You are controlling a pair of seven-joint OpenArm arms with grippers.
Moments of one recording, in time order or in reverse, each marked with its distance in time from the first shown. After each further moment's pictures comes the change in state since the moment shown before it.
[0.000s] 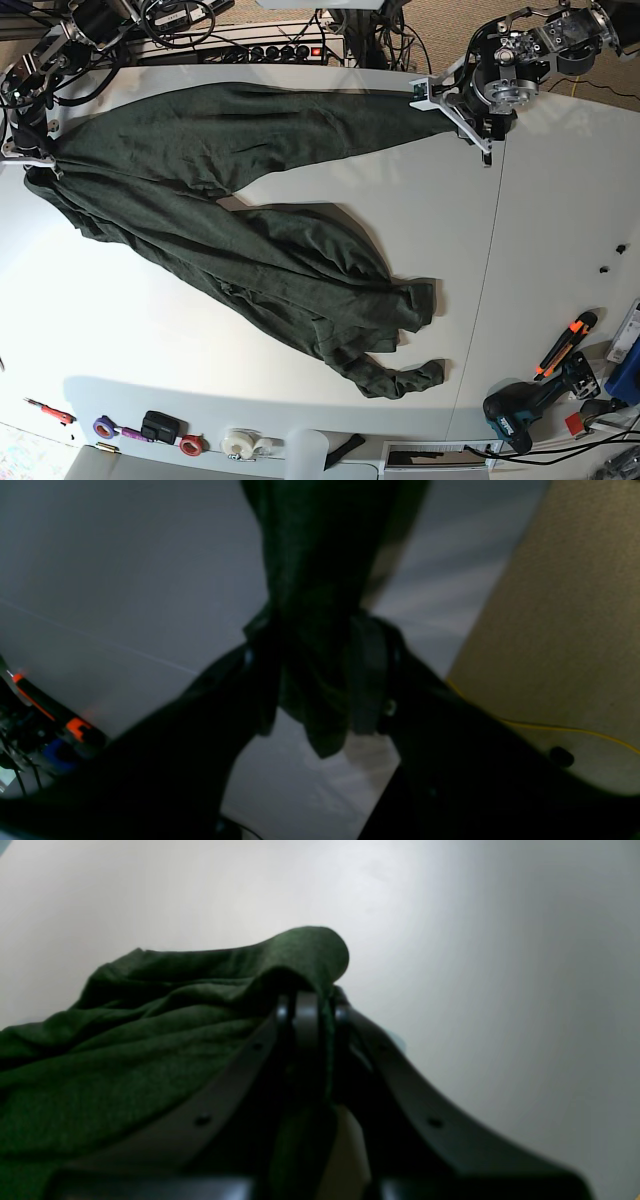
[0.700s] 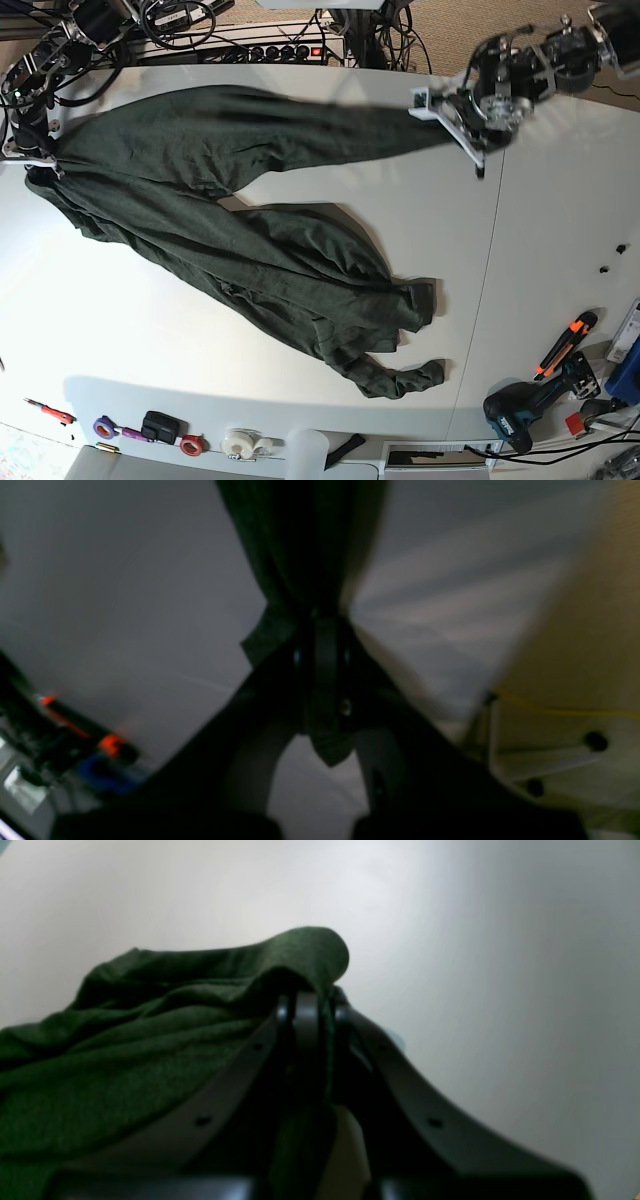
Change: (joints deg) left arm -4.2 0.0 2.6 -1.6 -1.2 -3.7 -1.8; right arm 0.0 0.0 0.0 0.0 -0.1 -0.2 -0.2
